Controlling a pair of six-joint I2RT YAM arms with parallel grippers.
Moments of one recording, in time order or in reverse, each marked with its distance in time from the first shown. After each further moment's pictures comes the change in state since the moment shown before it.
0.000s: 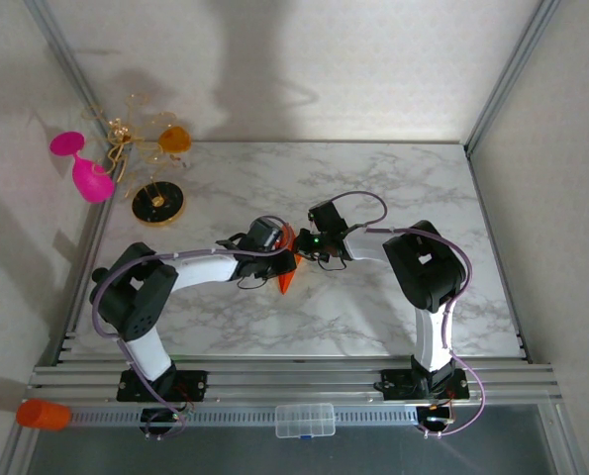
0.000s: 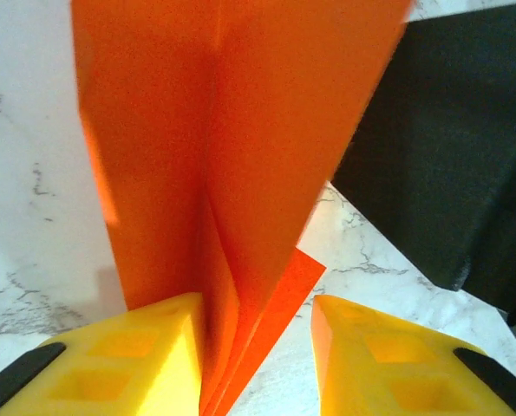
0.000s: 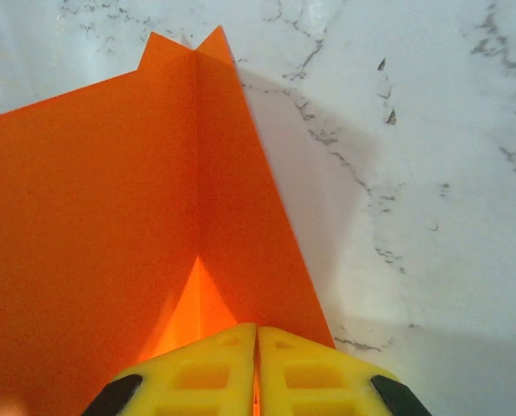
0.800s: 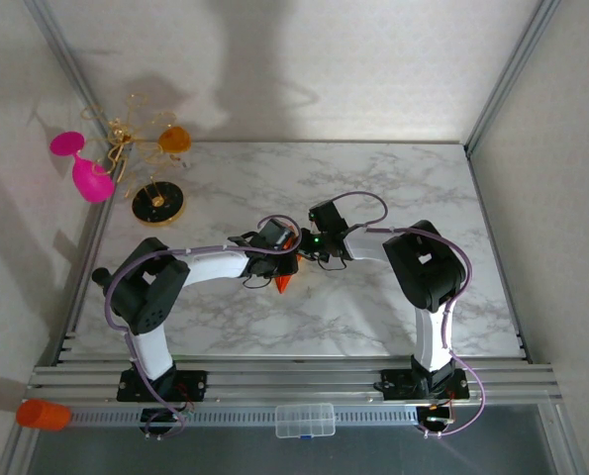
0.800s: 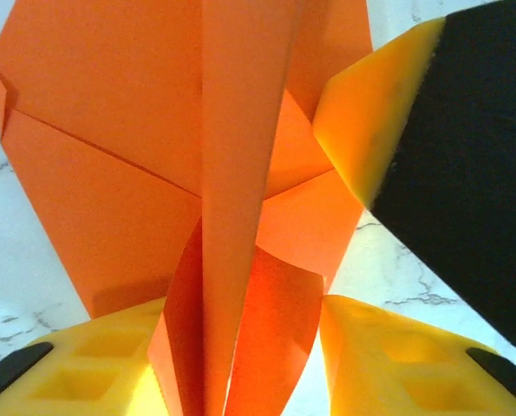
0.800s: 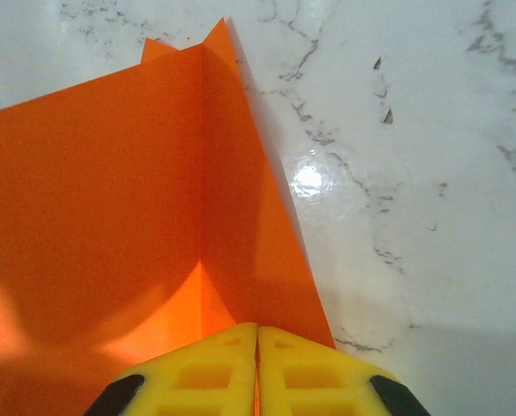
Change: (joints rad) left arm -0.035 0.072 0.086 -0.101 -0.126 0.076; right arm -0.002 0.002 0.000 0.004 -0.009 0.018
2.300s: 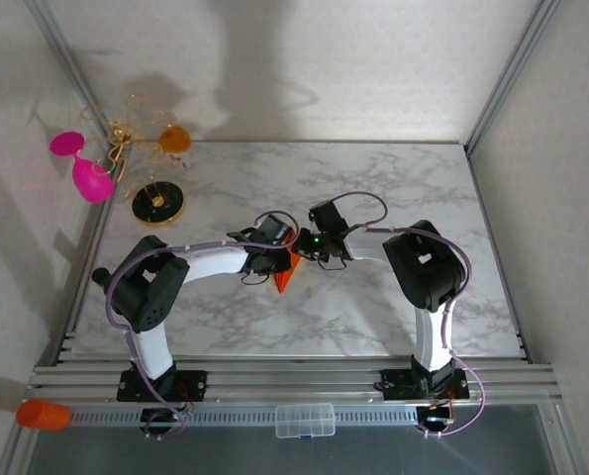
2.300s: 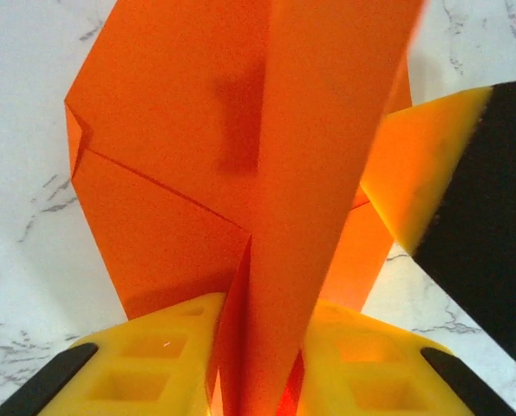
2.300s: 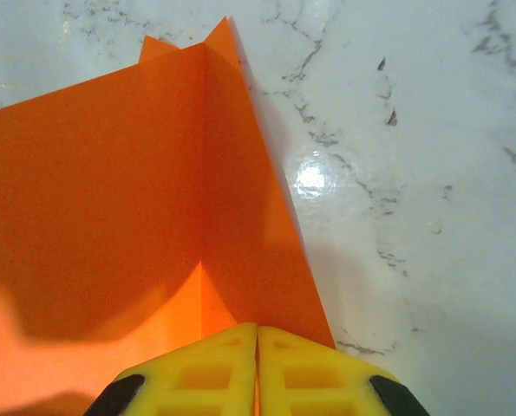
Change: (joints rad) left arm 0.025 0.011 0.034 -0.047 -0.023 0.007; right arm -0.001 0.003 0.000 0.005 -0.007 0.000
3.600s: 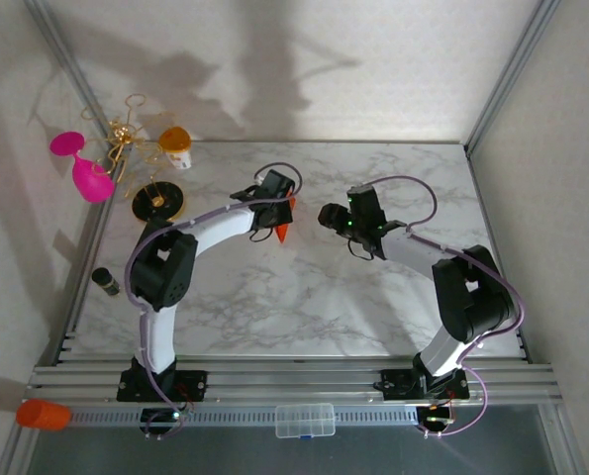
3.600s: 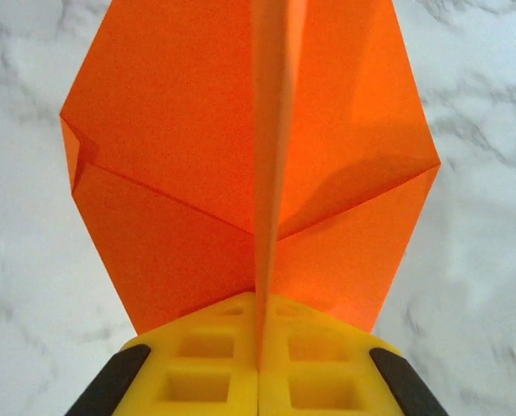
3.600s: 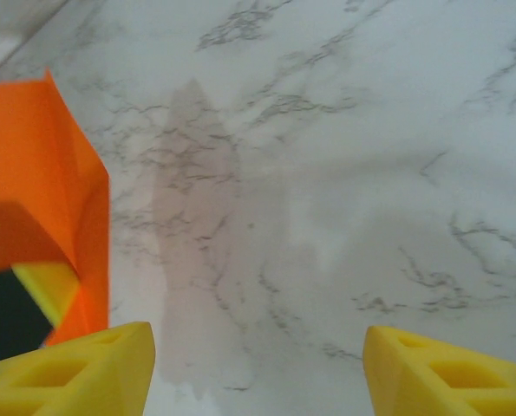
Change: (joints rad) left arm 0.118 0.220 0.463 -0.131 -0.178 0.128; right arm -0.146 -0.323 -0.133 0.000 0.273 -0.078
